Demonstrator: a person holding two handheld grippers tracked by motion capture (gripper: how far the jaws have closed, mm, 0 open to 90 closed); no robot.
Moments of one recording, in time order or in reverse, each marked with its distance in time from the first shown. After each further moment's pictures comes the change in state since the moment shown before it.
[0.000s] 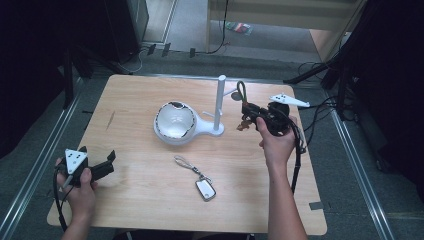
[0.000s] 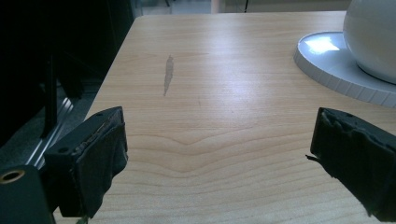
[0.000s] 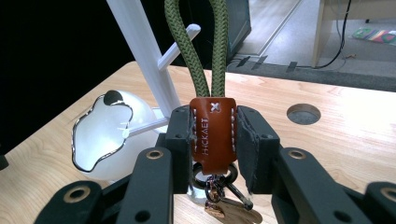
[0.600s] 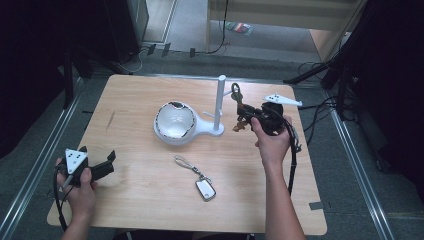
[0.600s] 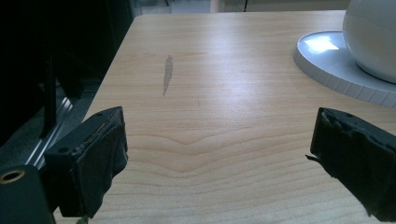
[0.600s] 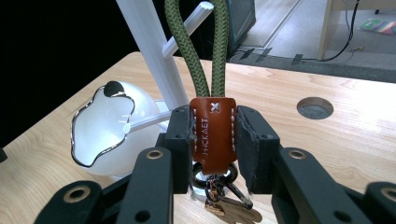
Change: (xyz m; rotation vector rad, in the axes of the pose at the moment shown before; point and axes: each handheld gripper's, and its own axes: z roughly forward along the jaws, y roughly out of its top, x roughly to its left) left arm 0.000 0.000 0.000 0.001 -0.003 0.002; right arm 0.004 -0.003 0.013 0.033 0.007 -0.006
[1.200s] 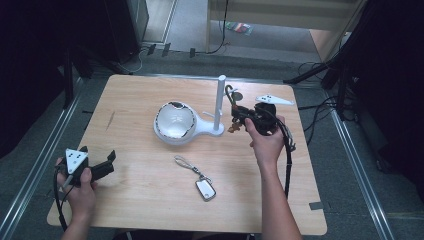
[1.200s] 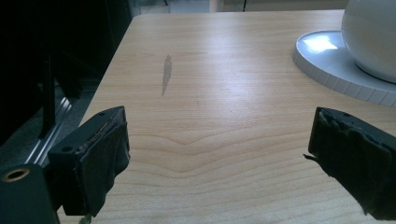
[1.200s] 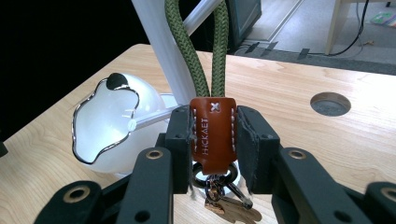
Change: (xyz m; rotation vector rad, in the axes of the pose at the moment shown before) left arm 0.000 0.000 0.000 0.005 -0.003 0.000; right arm 0.007 -0.004 0.016 0.028 0.014 -0.007
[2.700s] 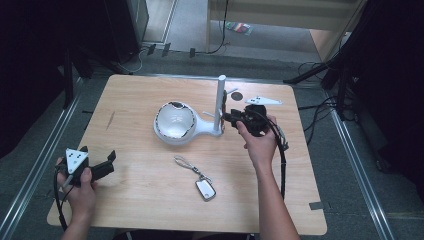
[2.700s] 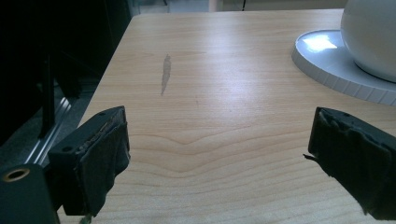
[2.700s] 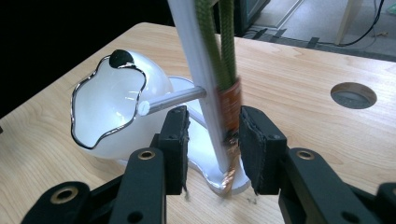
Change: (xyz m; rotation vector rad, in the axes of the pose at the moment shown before) left arm 0.000 0.000 0.000 0.000 -0.001 0.002; right arm 0.011 -0.005 0.017 0.067 0.009 -0.052
